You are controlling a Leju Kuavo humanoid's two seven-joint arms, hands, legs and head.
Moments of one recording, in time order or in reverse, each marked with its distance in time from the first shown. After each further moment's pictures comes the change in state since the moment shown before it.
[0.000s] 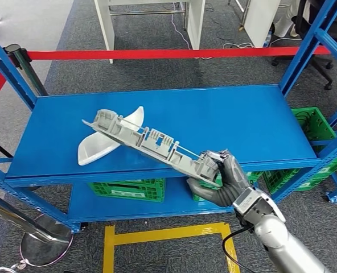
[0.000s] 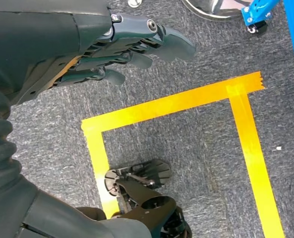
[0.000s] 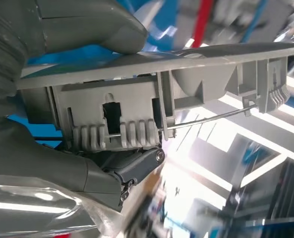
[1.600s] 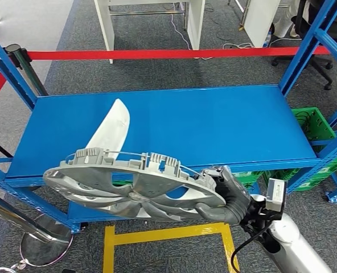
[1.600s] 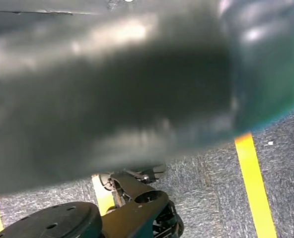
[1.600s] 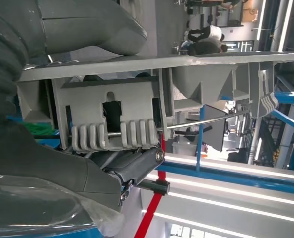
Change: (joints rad) left arm -0.010 0.000 0.018 0.000 -0.010 -0.032 -0.003; right arm 0.045 0.003 -0.057 0.006 -0.414 0.483 0.035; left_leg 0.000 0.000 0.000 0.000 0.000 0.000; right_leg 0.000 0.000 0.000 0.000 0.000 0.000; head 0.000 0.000
